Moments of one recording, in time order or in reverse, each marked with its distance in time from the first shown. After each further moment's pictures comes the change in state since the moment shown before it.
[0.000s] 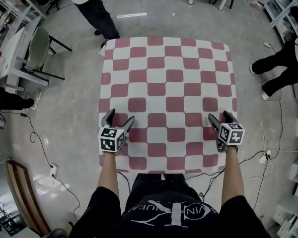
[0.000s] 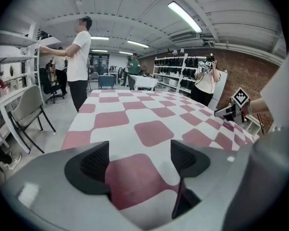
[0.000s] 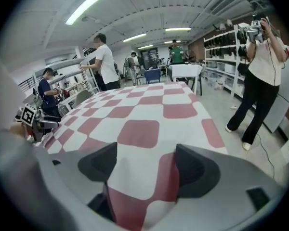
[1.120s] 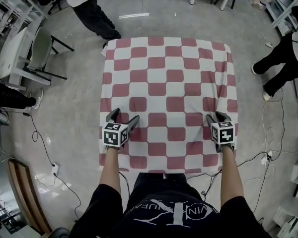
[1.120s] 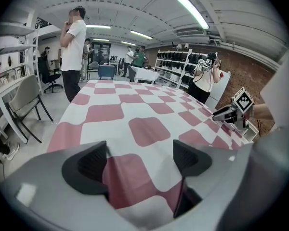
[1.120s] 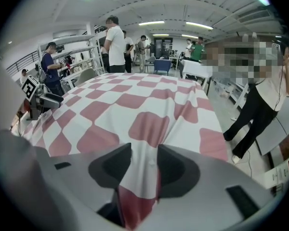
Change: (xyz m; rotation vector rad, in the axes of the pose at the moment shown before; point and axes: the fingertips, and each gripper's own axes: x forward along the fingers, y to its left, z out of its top) left arm 0.016 -0.017 -0.002 -0.069 0.106 -0.035; right arm 0.007 0.026 -0.003 -0.201 0.160 -0.043
